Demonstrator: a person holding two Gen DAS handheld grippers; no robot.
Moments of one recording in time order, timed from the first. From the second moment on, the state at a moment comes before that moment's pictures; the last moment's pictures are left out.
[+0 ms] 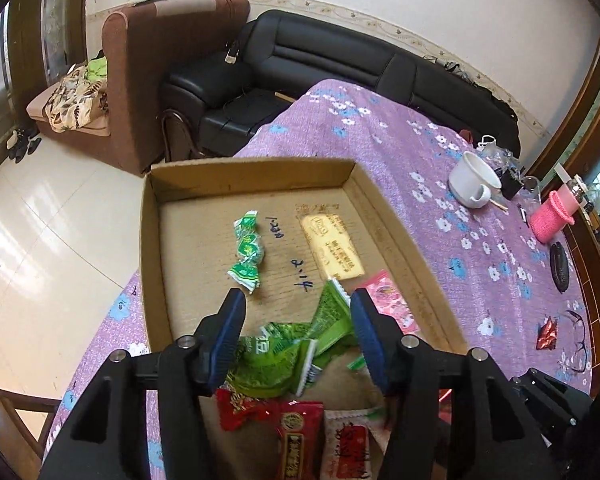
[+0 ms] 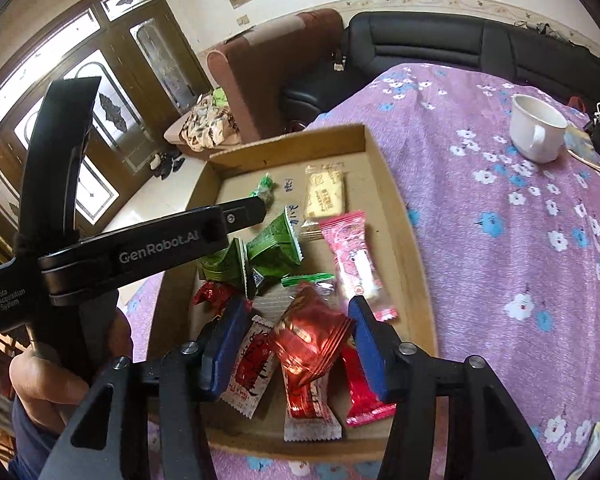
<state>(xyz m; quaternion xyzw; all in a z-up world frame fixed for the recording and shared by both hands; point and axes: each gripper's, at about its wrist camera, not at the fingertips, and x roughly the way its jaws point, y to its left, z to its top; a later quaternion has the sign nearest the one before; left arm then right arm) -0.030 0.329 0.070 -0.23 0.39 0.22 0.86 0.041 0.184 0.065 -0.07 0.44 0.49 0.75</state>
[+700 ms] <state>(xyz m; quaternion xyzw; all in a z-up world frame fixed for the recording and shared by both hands) 0.008 0.139 0.097 -0.15 0.40 0.06 0.90 0.124 -0.090 0.073 0.07 0.44 0.32 0.84</state>
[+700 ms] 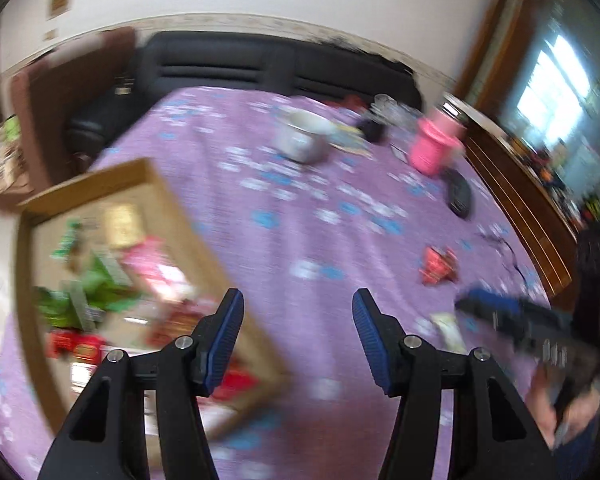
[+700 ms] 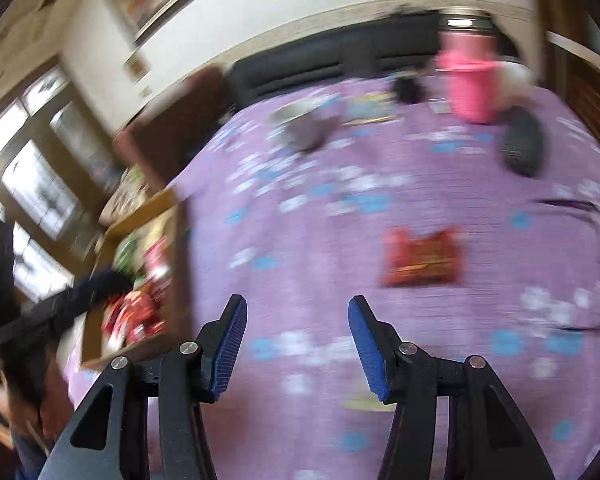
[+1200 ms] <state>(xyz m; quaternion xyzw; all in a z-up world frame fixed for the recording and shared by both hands) 0.095 -0.028 0.022 -0.08 0.49 -0.01 0.87 0.163 -0.175 0.055 0.19 0.45 0.24 0.84</state>
